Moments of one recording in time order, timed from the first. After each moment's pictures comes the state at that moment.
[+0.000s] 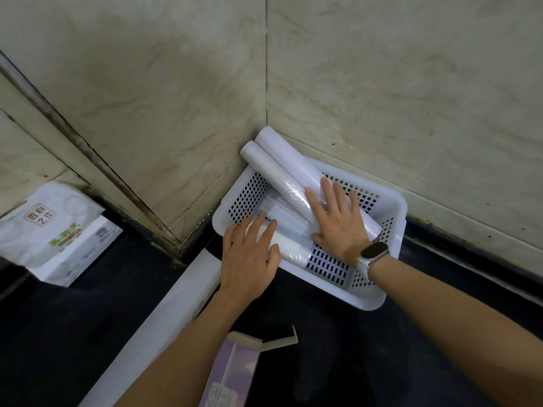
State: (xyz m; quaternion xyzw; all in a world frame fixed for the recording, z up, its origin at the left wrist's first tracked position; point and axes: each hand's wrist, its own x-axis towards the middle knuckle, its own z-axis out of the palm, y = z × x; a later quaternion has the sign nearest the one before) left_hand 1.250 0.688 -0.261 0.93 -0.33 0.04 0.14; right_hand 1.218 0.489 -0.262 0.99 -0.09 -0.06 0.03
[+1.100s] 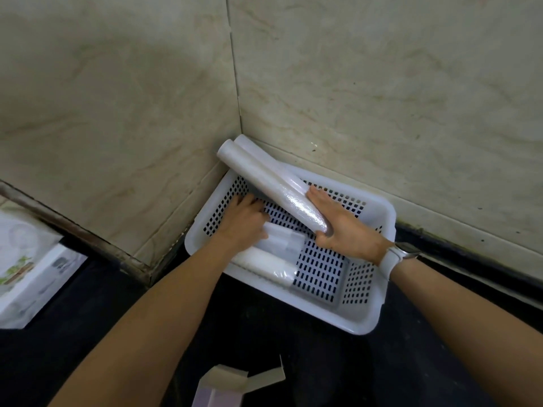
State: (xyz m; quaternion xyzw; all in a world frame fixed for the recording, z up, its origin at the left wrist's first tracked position) left_hand 1.355 0.617 -0.275 0.86 -0.51 -0.05 -0.05; right_hand 1.216 0.443 -0.245 0.94 -0.07 -0.11 -0.32
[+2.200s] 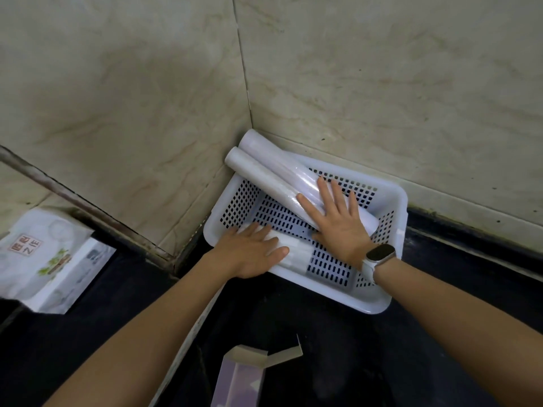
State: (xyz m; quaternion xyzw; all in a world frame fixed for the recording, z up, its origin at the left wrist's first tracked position) left_hand 1.306 0.669 -0.238 0.82 -0.44 -0.35 -0.10; right_hand 1.215 0.480 -0.276 0.99 -0.09 -0.05 -0.05
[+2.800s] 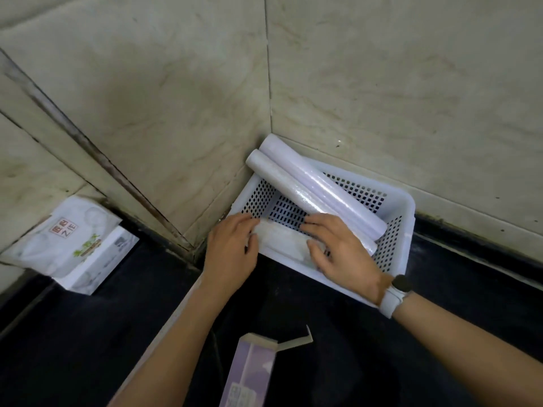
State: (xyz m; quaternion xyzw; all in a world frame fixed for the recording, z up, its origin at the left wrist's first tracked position) left_hand 1.278 0.722 -0.227 0.90 -0.32 0.01 0.30; right_hand 1.177 0.538 -0.227 0.95 0.00 0.14 -0.28
